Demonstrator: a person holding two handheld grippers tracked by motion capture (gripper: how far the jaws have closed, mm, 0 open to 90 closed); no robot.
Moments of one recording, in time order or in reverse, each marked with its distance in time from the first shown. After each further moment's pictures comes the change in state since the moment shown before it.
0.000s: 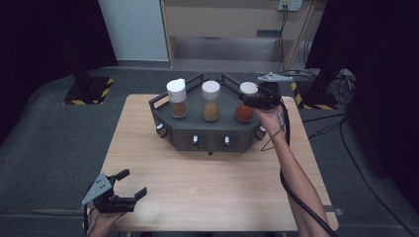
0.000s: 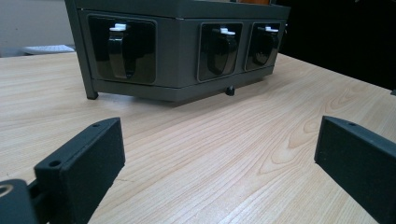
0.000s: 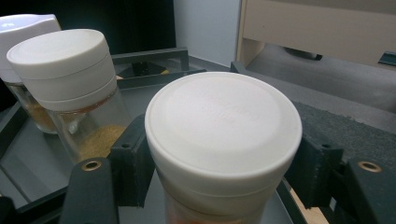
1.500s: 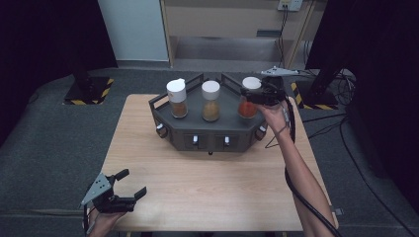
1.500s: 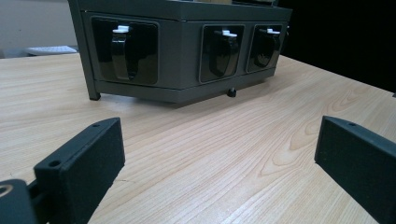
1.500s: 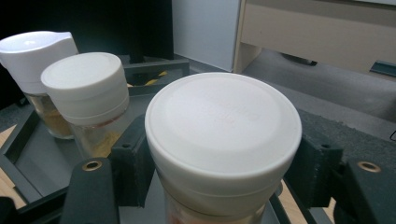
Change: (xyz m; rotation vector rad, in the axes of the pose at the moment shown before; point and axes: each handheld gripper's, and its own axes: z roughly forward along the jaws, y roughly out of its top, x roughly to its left) left arm -0.001 -0.001 -0.001 -0.006 0.007 -0.004; right arm 0.006 0.019 -0.018 -0.001 -0.010 -0.027
